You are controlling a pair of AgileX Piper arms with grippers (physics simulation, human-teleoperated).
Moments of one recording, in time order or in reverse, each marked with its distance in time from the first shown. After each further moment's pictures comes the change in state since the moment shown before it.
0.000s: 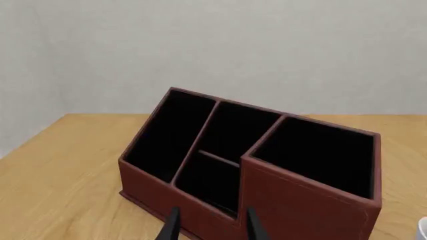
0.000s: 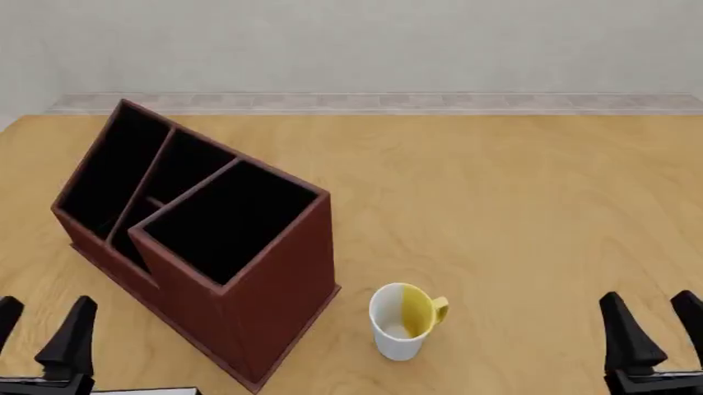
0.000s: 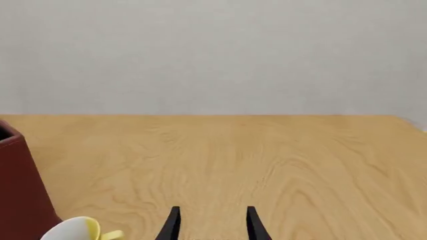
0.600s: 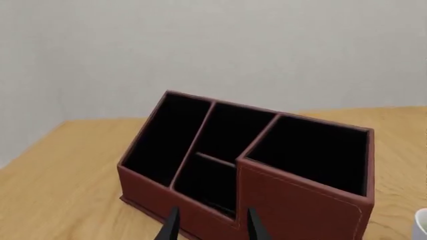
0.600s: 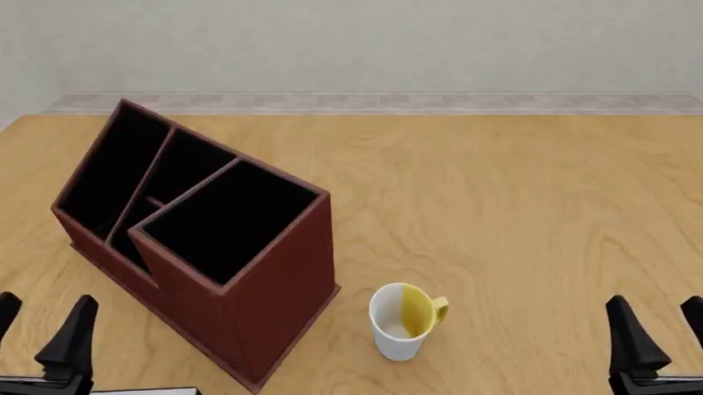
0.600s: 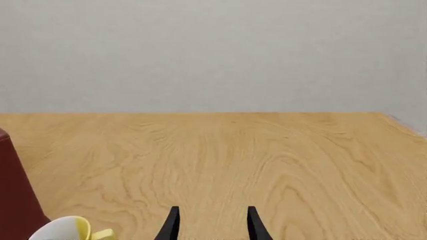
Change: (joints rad) left arm -0.023 -0.001 -0.030 0.035 0.040; right arm -0.040 -0.044 -0.001 0.054 -0.013
